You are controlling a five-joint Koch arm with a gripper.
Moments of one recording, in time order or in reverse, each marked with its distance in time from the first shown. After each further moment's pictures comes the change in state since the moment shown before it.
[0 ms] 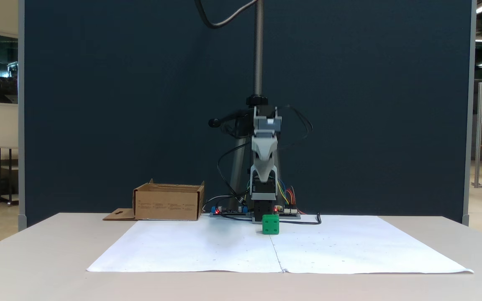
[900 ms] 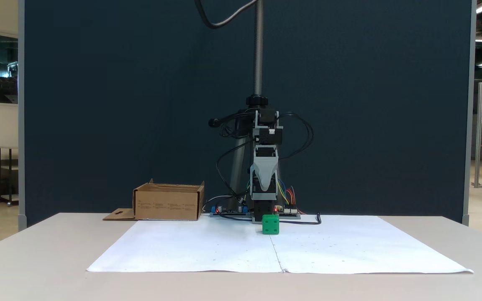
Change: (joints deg) arm -3.5 -0.2 6.7 20.2 0.8
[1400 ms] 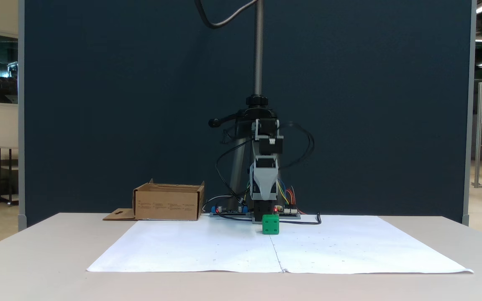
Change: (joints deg) arm -1.6 -3.1 8.6 -4.8 2.0
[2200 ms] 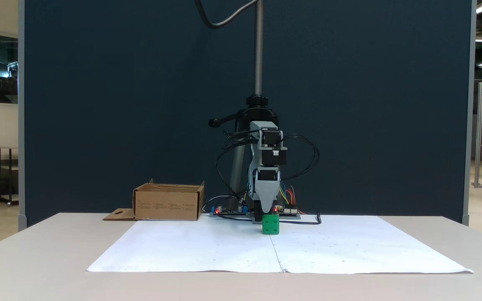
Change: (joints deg) arm -3.9 -6.9 4.4 -7.4 9.8
